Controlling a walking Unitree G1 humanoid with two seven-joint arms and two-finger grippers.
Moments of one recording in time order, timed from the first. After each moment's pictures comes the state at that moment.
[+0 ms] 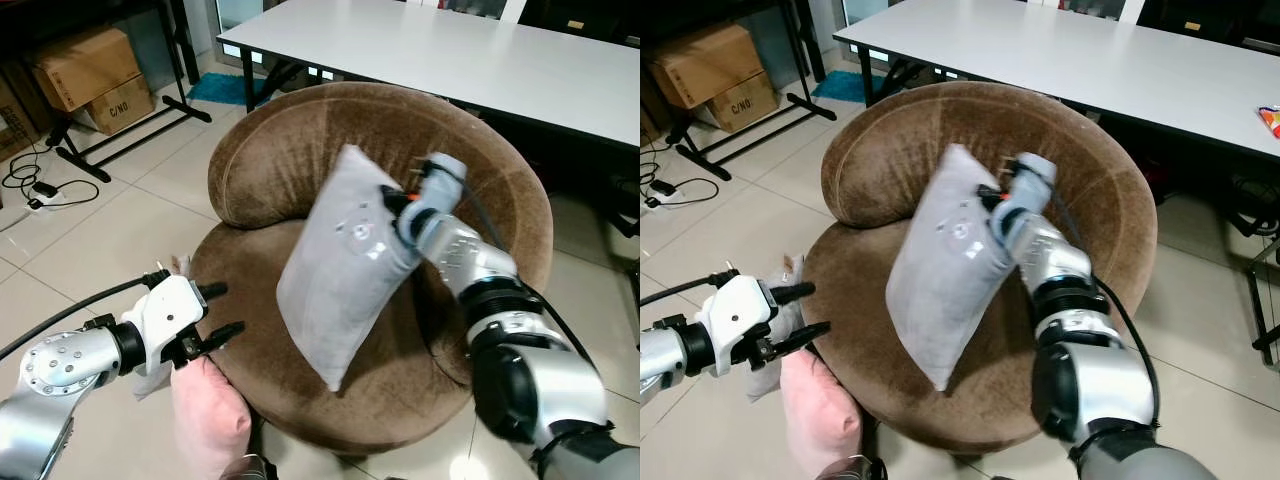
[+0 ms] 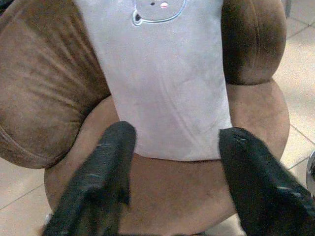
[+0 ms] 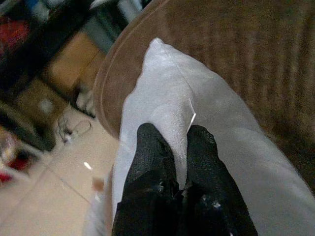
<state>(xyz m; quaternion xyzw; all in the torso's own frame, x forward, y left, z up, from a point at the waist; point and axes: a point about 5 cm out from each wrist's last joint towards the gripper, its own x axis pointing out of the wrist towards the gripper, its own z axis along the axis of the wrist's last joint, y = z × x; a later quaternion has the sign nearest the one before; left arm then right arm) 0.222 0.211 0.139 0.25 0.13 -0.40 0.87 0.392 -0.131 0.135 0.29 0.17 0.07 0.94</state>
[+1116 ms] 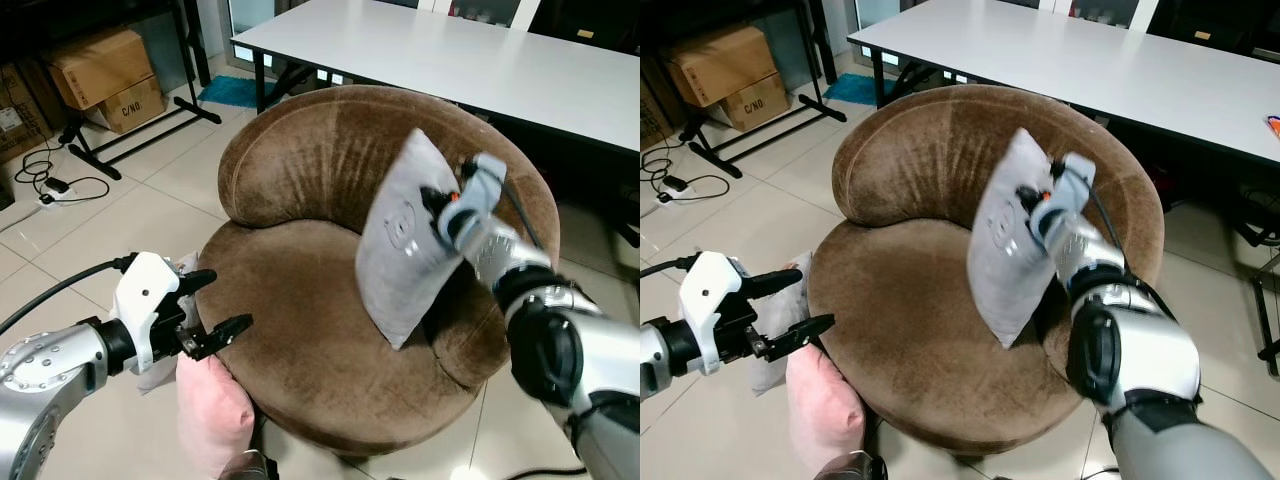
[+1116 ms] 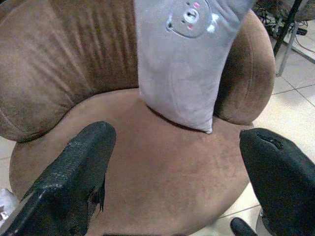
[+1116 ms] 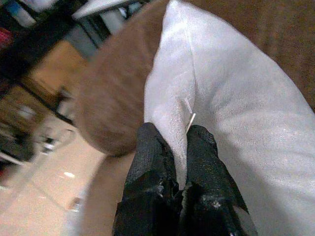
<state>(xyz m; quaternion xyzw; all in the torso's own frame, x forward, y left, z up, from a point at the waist) 0.213 0.211 0.158 0.11 0.15 -0.37 0.91 0.399 -0.169 0.143 0.25 0.16 0.05 0.96</state>
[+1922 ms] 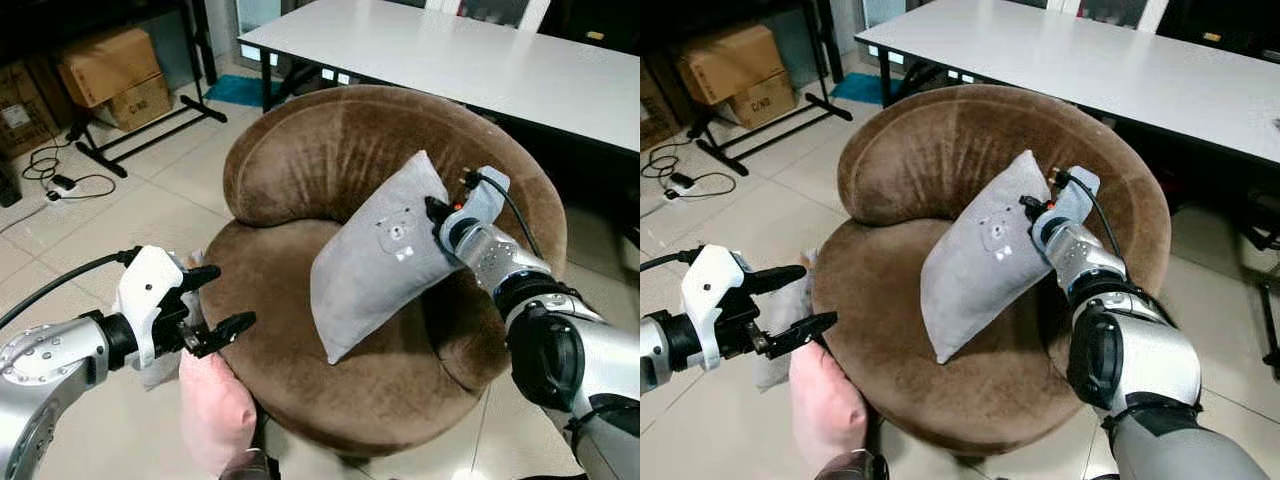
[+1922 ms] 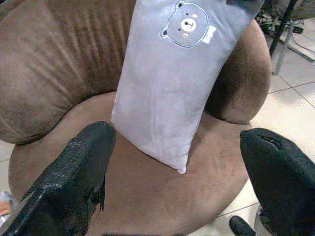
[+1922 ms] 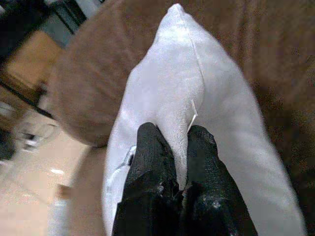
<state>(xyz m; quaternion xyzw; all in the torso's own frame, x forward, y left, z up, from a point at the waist) 0.216 0.207 0.164 0.12 0.15 -0.38 0.90 0.389 -0.179 0.121 0.19 0.19 0.01 0.96</state>
